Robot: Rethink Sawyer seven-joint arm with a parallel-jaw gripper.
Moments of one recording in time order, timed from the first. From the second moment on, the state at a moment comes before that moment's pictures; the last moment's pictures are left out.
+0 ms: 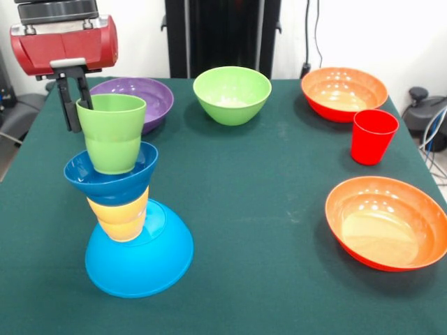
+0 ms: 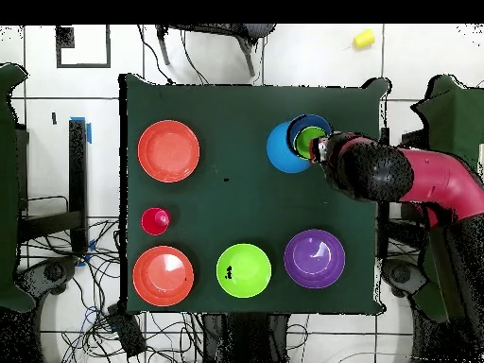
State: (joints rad) arm -0.99 -0.69 0.77 1.58 -0.52 0.65 1.50
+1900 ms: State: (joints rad) arm -0.99 -0.69 0.77 1.58 -0.55 0.65 1.50
